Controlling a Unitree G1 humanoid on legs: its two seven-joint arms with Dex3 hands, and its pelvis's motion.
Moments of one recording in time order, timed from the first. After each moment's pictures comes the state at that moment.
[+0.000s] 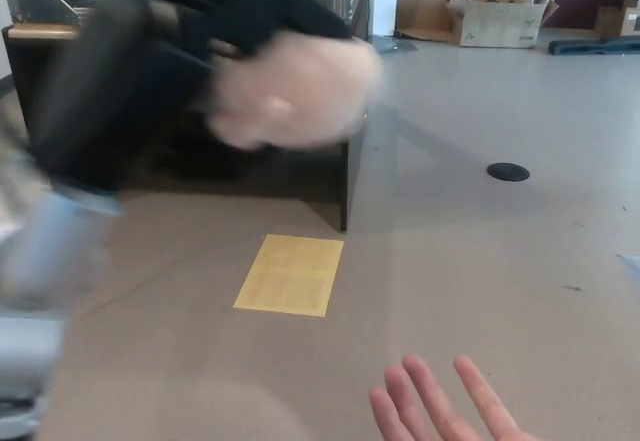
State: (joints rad) left_arm -0.80 0.46 0.13 -0.24 0.43 -0.31 -0.11; right_arm -0.27 -0.35 -0.02 0.96 -0.14 -0.54 0.01
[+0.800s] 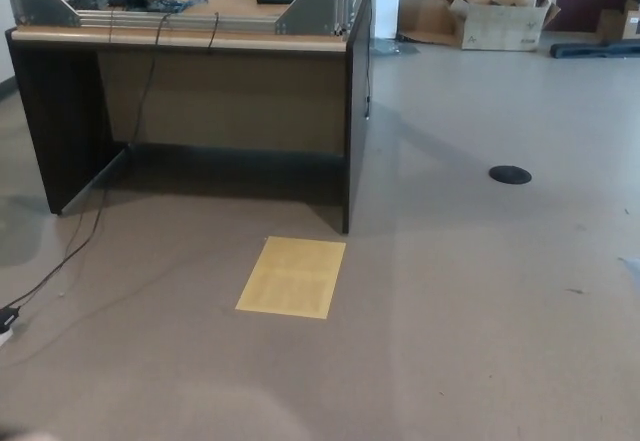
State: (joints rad) left_arm -0.02 0.38 0.42 0.48 0.24 -0.50 -0.10; right_arm -0.27 -0.33 -0.01 0.98 -0.14 -0.54 0.01
